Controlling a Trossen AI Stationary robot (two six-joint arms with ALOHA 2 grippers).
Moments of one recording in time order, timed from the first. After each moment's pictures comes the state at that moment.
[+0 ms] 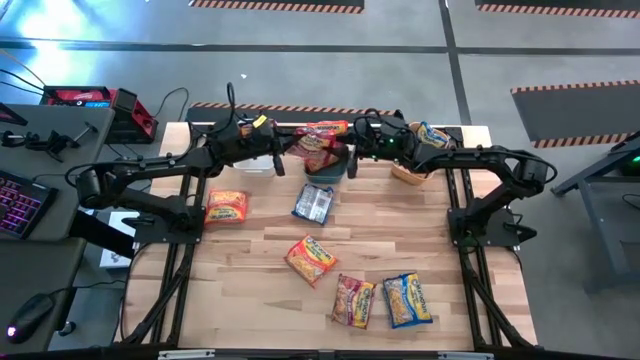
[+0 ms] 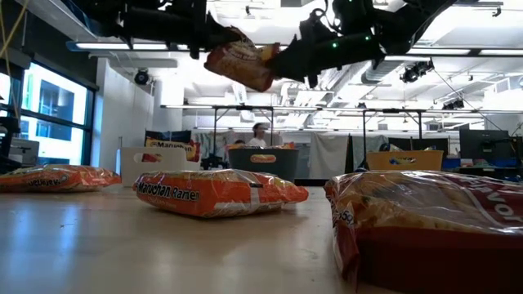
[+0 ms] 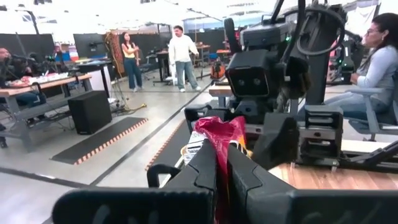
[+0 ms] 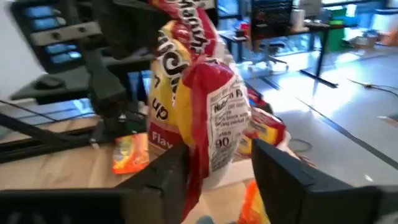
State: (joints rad) left arm 0.46 1.22 0.72 0.56 0.15 0.08; right arm -0.43 1.52 0.90 0.52 -0.24 0.05
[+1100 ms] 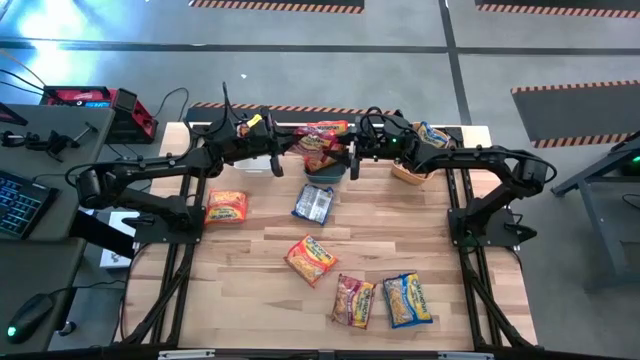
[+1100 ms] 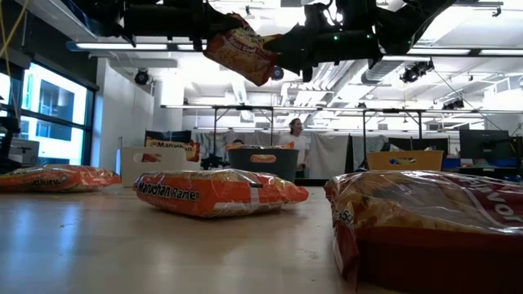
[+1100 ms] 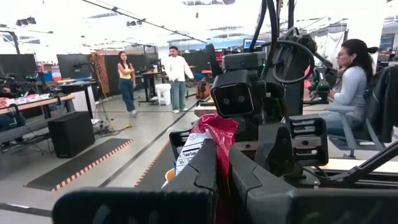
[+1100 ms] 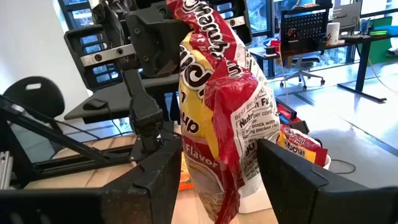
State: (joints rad) left arm 0.45 1.22 0.72 0.65 0.22 0.06; right arm -0.43 1.53 0.90 0.61 -0.35 0.12
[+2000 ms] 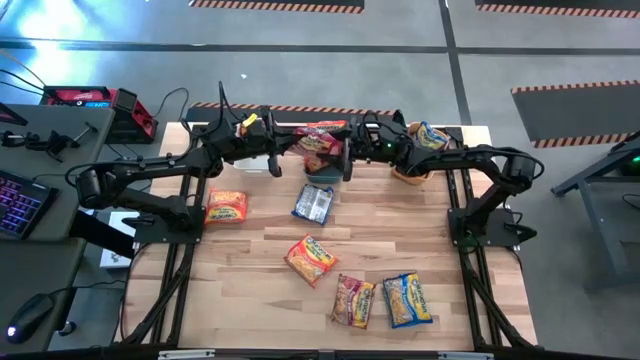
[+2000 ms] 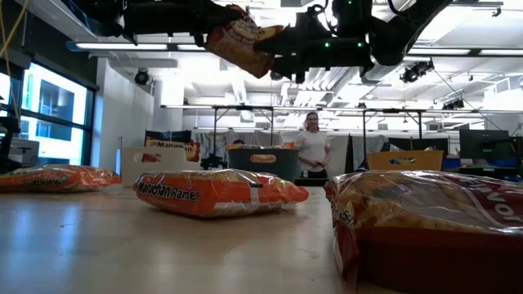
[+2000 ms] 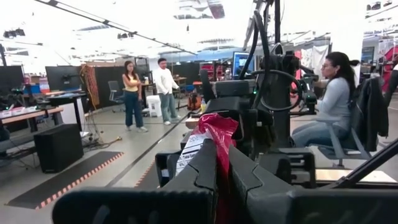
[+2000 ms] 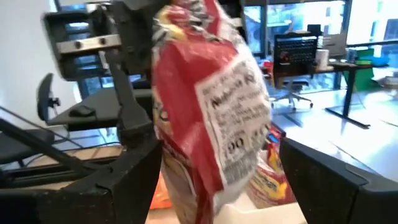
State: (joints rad) left arm 0.45 1.22 0.73 0.70 0.27 0.04; right arm -0.40 1.62 0.90 0.78 -0.30 0.07
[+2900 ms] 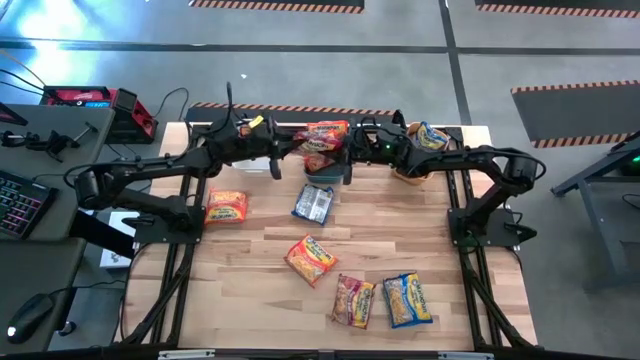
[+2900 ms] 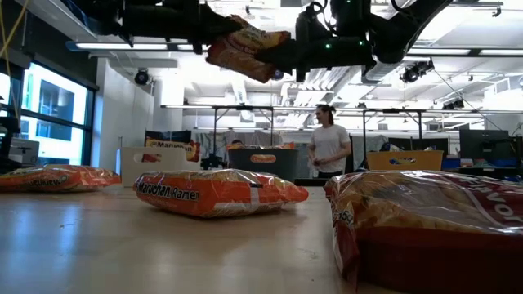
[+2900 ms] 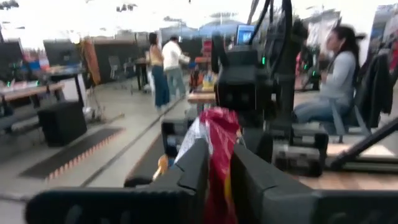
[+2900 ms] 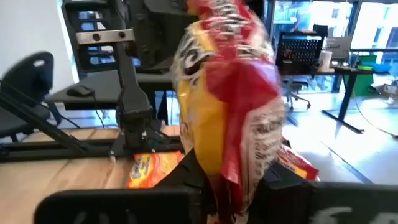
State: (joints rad) left arm 0.45 1.21 0.73 0.57 0.25 0.07; right arm -0.39 1.60 0.90 0.72 -0.29 -0.03
